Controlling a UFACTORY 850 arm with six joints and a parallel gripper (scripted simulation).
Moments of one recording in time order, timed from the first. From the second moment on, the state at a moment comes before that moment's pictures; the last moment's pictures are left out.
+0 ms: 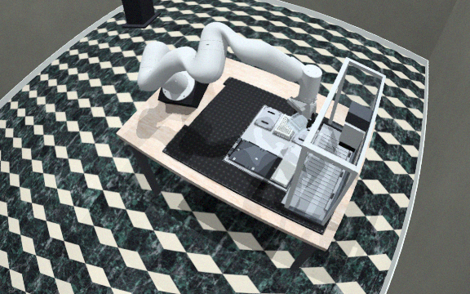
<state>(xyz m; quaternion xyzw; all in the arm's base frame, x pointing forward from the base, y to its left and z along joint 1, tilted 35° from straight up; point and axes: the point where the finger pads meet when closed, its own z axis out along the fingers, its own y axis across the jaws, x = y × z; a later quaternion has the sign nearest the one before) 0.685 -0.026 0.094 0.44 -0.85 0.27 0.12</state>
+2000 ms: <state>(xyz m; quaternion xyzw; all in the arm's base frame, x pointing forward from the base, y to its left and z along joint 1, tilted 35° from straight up) 0.563 -0.181 0.193 -0.20 -0.93 0.28 -0.09</state>
